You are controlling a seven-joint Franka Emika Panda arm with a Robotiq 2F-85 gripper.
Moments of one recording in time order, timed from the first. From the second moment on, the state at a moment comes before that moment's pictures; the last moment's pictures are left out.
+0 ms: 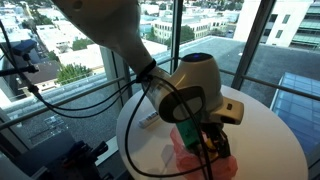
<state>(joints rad) -0.24 0.35 -0.35 -2.27 -0.09 2.90 0.21</state>
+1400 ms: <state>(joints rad) -0.17 0.17 -0.41 -2.34 -0.22 2.84 0.23</state>
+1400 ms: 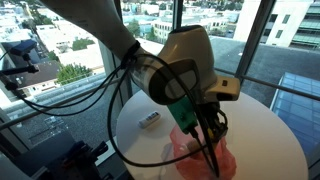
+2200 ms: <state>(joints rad) -0.18 -0.11 -0.28 -2.48 -0.44 2.74 0.33</state>
